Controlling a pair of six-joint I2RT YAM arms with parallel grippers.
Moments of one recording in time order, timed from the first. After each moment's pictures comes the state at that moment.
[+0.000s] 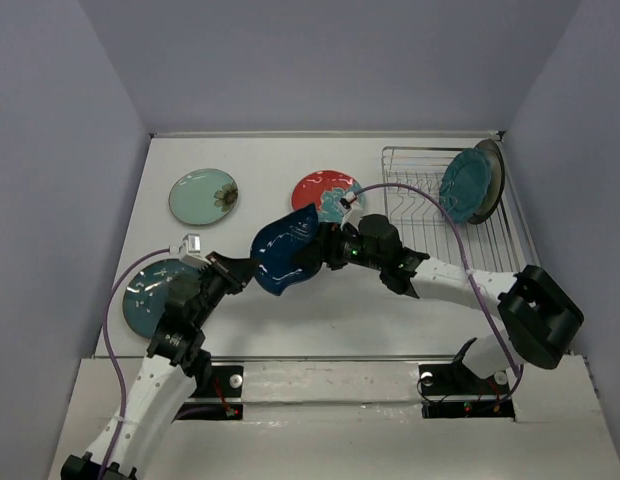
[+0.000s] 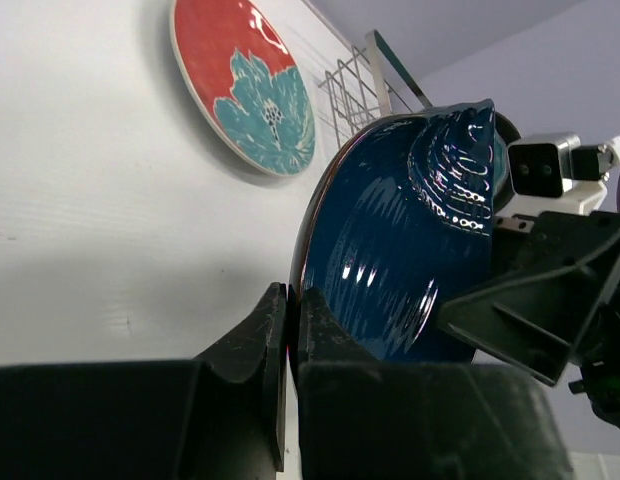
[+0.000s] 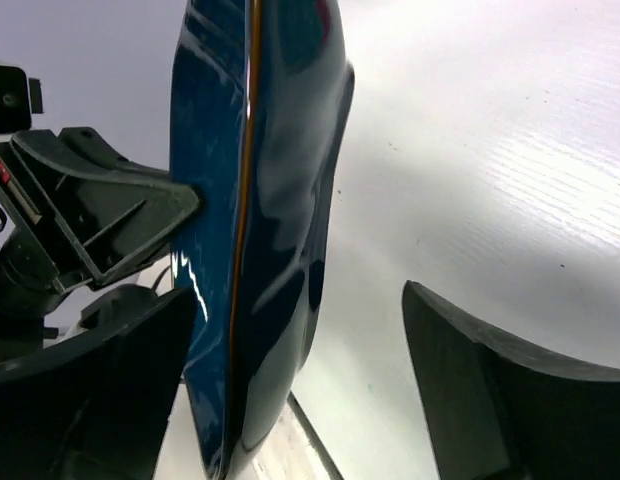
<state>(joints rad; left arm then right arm) -0.32 0.36 0.19 0.07 0.14 -0.95 0.81 1.44 0.77 0.41 -0.28 0.80</state>
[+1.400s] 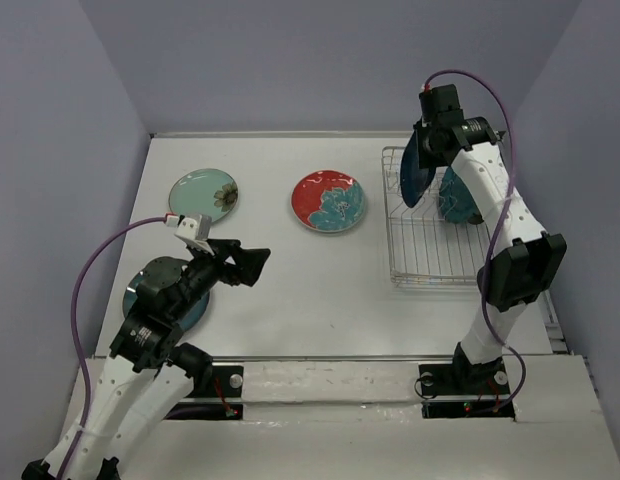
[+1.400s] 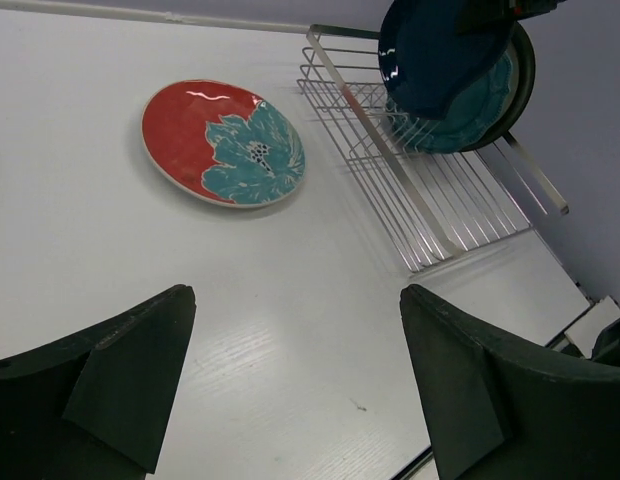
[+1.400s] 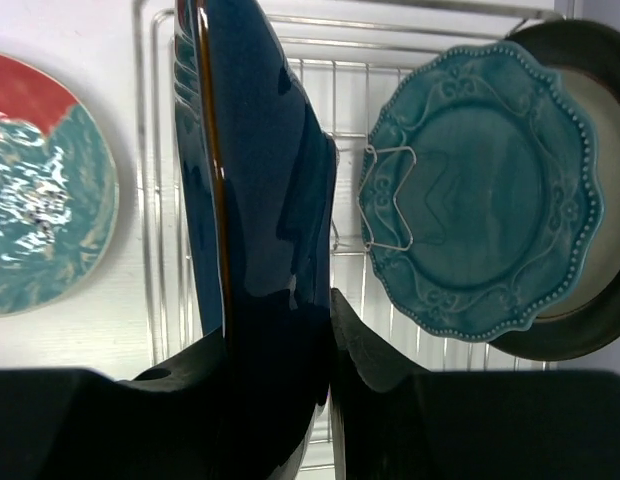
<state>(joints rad) -0.49 0.44 0.65 -0.31 0.11 -0.41 0.26 1.78 1.97 -0.98 0.34 0.11</state>
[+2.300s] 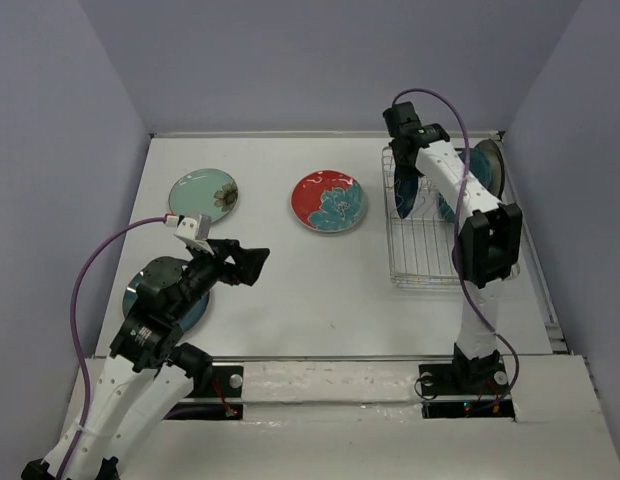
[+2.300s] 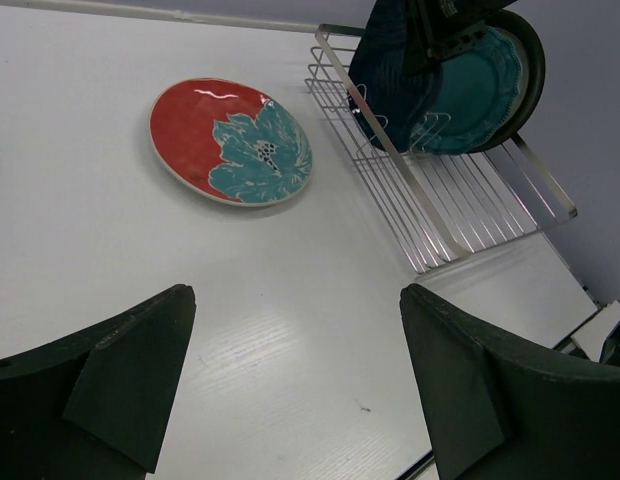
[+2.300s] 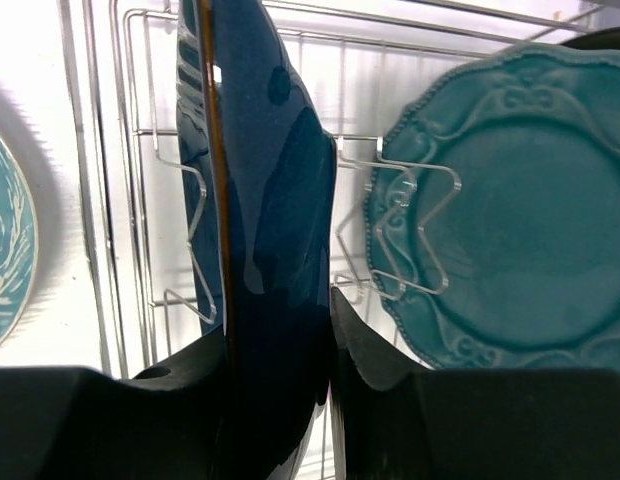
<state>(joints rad) -0.50 0.44 0.65 -0.32 0.09 -0.41 0.31 2.03 2.00 -0.96 0.49 0.08</state>
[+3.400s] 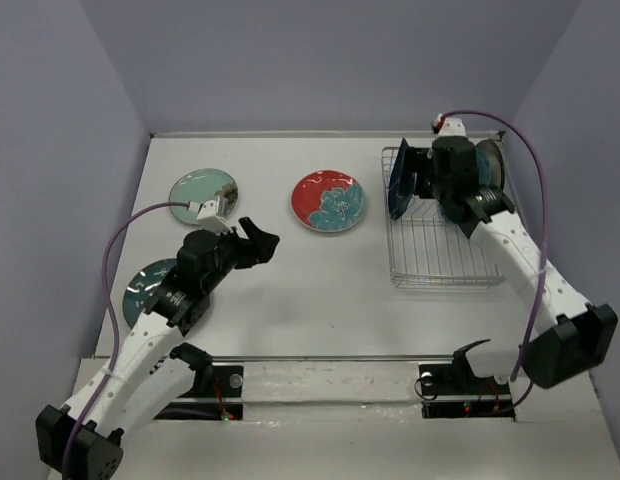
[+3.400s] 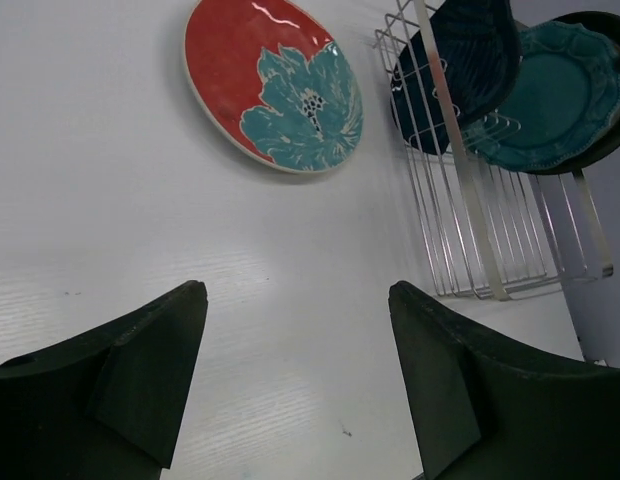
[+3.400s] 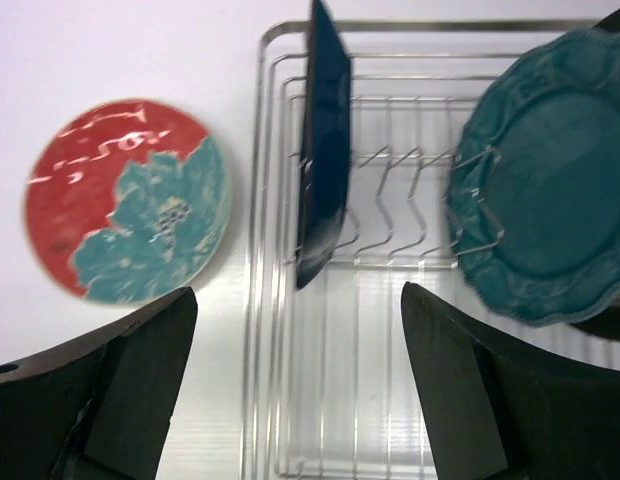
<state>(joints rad) -0.48 0.71 0.61 -0.19 0.01 -0.60 0.36 1.42 1.42 -0.55 0.35 0.22</state>
